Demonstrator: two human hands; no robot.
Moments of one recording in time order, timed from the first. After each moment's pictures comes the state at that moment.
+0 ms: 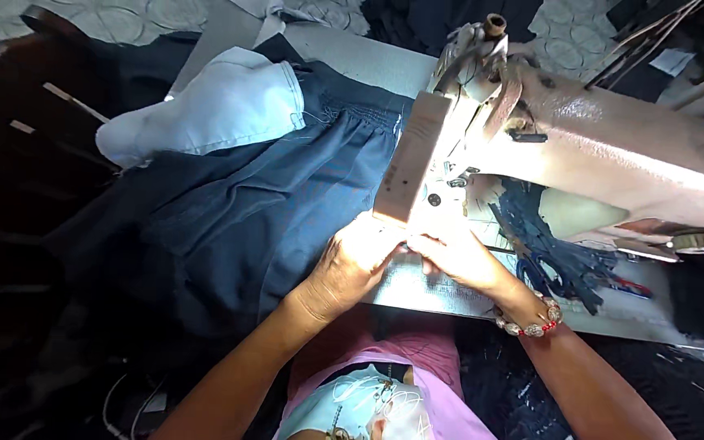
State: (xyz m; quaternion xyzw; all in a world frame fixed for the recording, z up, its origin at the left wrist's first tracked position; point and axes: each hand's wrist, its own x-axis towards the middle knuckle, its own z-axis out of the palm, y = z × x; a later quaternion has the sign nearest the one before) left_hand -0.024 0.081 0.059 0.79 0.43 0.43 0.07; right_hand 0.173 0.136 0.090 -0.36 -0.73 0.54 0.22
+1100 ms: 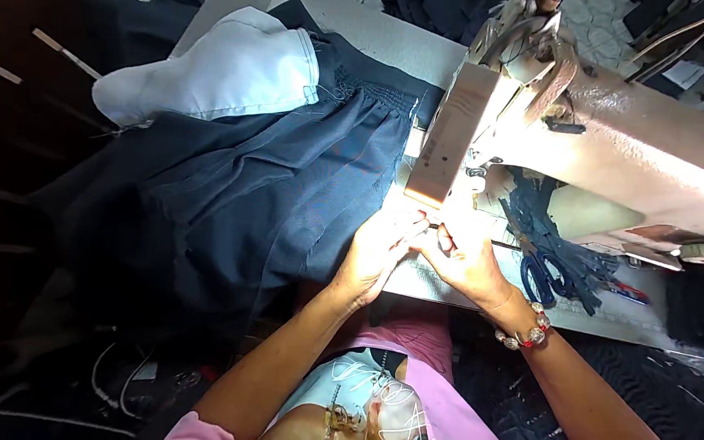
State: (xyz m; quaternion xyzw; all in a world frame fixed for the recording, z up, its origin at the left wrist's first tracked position) left_hand 0.014 0.066 0.056 0.18 0.37 0.60 0.68; right_hand 0.175 0.119 0.058 -0.35 -0.84 0.23 0.35
